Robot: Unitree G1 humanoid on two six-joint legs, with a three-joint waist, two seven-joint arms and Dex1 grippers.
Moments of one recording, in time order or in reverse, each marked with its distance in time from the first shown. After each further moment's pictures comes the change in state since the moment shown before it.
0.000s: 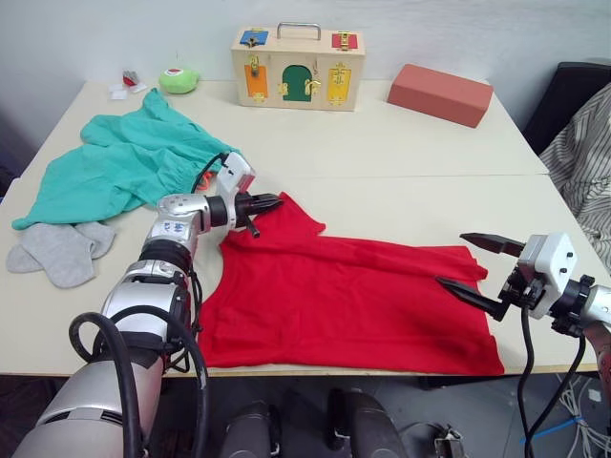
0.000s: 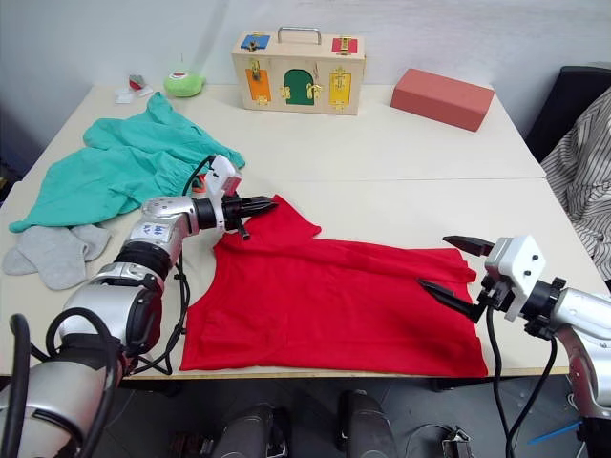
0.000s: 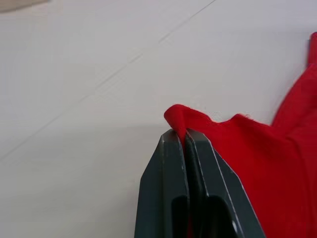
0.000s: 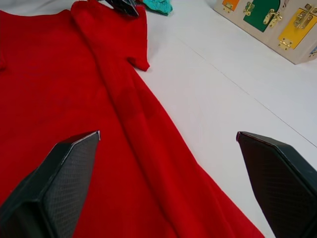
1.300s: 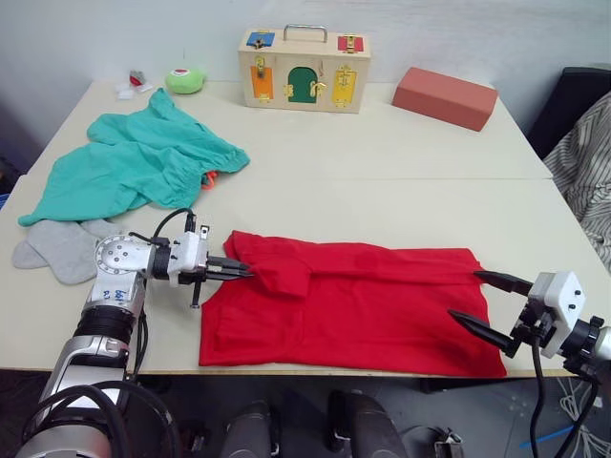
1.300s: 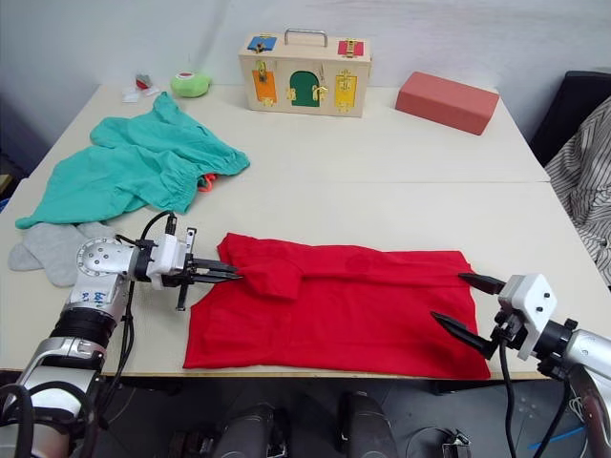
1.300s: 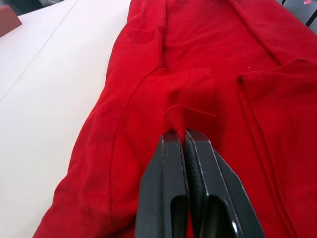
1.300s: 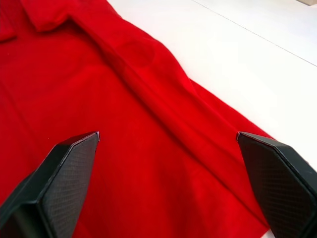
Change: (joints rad) left arm 0.465 0.237 -0.184 -0.523 -0.250 -0.328 -0.368; right arm 0.194 0.033 -0.060 0.021 0.008 -0.021 0.011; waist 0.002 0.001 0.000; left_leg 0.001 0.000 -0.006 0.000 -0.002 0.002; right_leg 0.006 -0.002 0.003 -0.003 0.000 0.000
